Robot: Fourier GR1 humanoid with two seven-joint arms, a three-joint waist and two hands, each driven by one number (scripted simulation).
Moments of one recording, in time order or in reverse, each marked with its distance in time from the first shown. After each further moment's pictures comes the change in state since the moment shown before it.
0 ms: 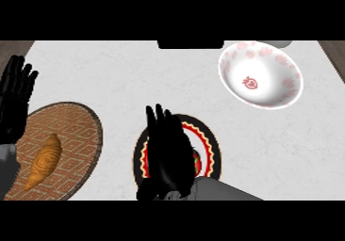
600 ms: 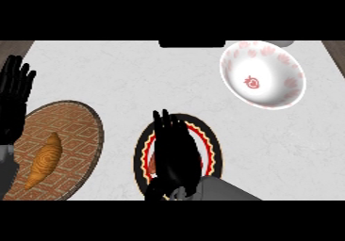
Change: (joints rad) left arm 0.006 -0.008 0.020 -0.005 -0.005 -0.020 -0.011; right arm 0.049 -0.004 -0.028 -0.007 -0.031 0.086 0.010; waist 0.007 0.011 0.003
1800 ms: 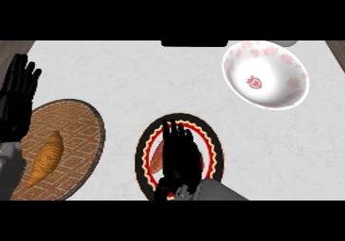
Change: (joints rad) left arm -0.023 -0.058 0.032 0.020 -0.060 -0.029 0.001; right arm 0.103 0.008 0.029 0.147 0.060 -0.061 -0.090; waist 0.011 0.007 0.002
